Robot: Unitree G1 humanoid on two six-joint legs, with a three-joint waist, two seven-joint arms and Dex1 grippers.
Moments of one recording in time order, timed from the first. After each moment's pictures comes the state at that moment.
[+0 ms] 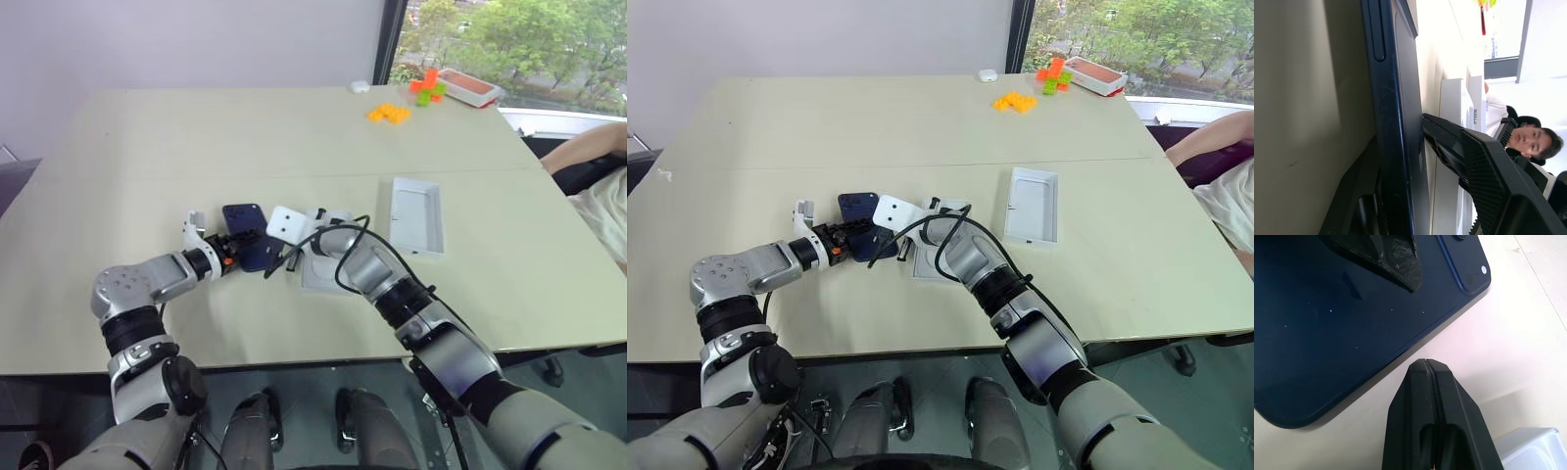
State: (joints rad) left arm -0.66 0.21 0.73 0.34 -0.83 1.40 -0.21; right arm -0.90 -0.06 0.44 0.57 -0.34 0.32 0.63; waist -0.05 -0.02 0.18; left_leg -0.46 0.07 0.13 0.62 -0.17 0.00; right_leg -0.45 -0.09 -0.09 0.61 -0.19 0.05
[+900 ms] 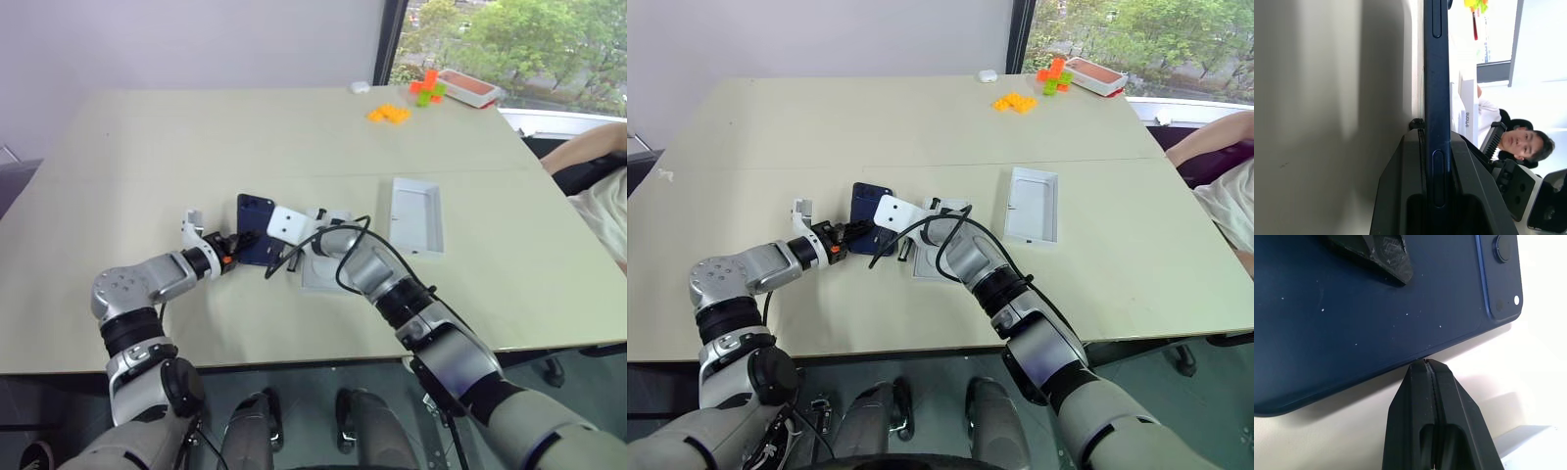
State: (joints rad) left arm -0.66 0.21 0.72 0.34 -0.89 1.39 -0.17; right arm -0.89 -0.06 0.44 0.57 -0.33 0.32 0.63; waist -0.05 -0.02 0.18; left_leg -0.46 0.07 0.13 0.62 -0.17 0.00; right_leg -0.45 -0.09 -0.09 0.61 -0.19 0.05
